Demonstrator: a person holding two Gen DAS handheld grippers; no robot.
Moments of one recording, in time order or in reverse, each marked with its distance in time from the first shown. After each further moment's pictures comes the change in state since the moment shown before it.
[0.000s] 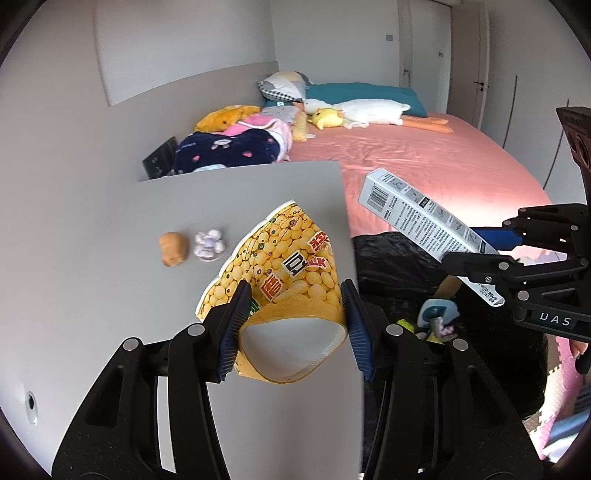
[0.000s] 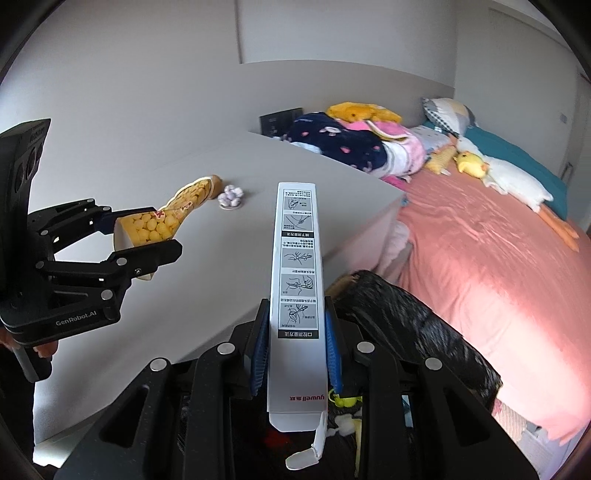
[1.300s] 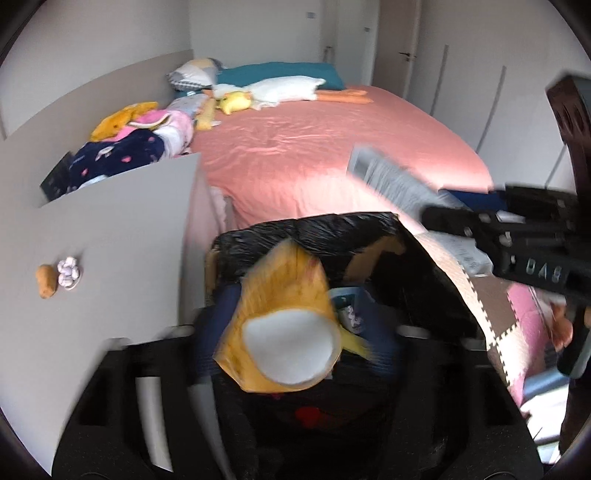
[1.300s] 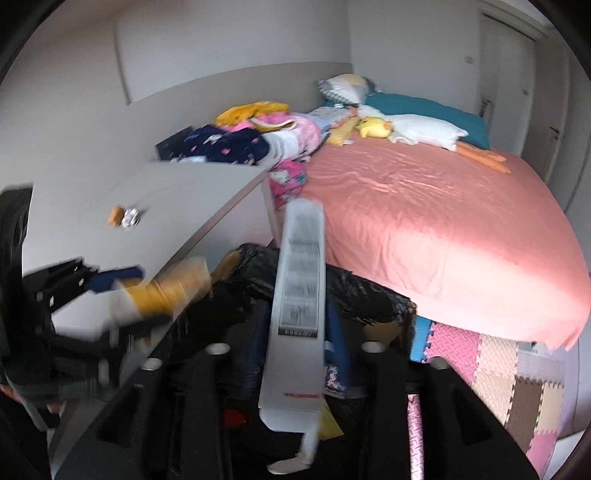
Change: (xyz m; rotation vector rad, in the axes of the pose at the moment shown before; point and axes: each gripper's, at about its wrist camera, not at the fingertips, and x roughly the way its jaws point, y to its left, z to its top) left arm 0.027 -0.118 0.014 0.158 0.067 -0.263; right arm -0.060 -0.103 -0.063 0.311 -0.039 -0.215
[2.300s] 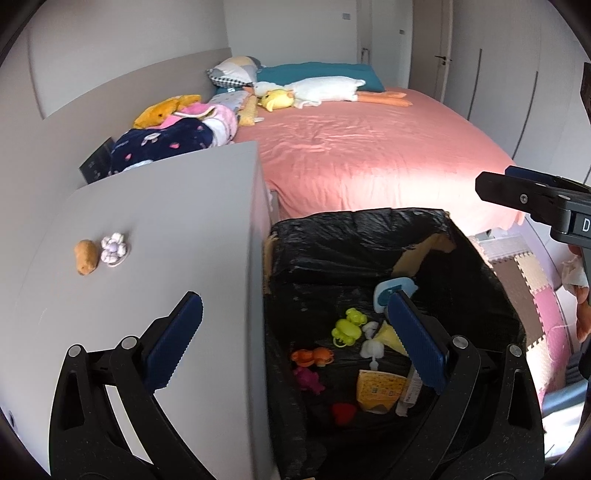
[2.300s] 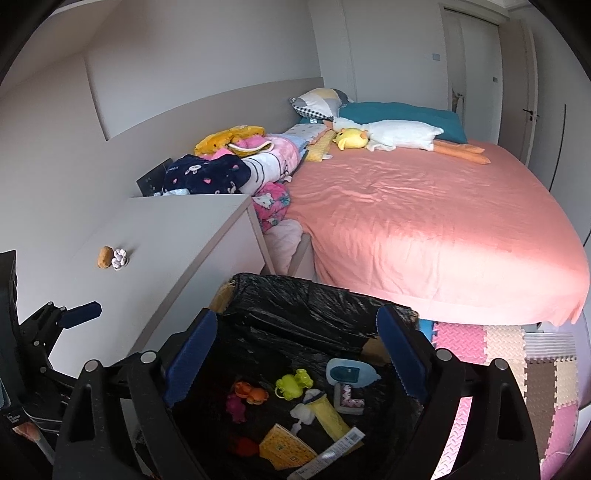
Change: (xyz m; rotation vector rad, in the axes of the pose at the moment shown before) left arm -0.004 0.044 -0.018 -0.079 0.004 0.147; right arm 0.007 0.007 0.008 0.101 -0.072 -0.028
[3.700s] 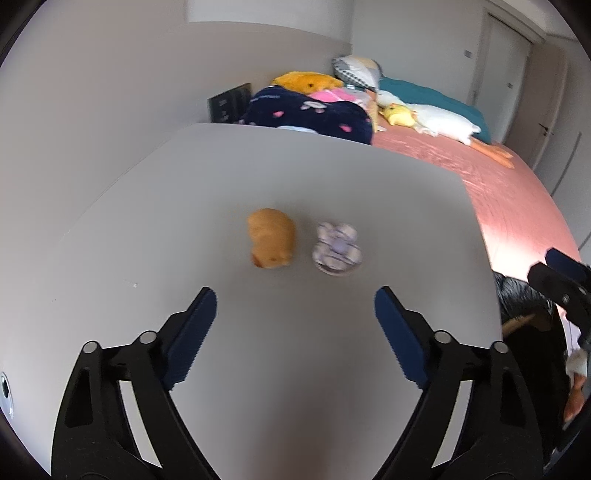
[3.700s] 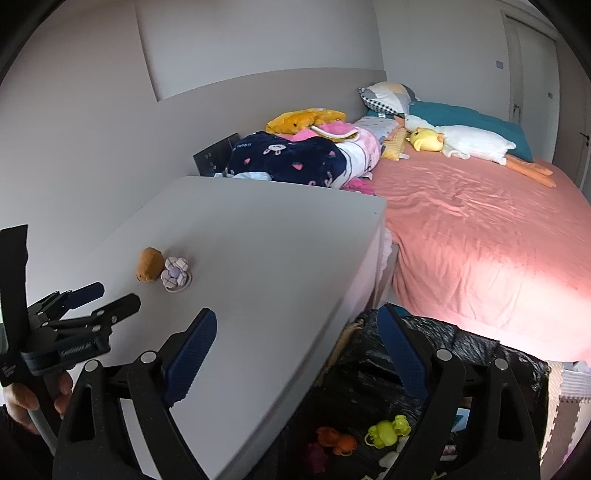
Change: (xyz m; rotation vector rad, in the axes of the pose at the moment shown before) left arm 0.026 0.209 -0.017 -0.369 -0.003 0.199; right arm 0.117 0.157 0.038 -0.115 0.042 0.156
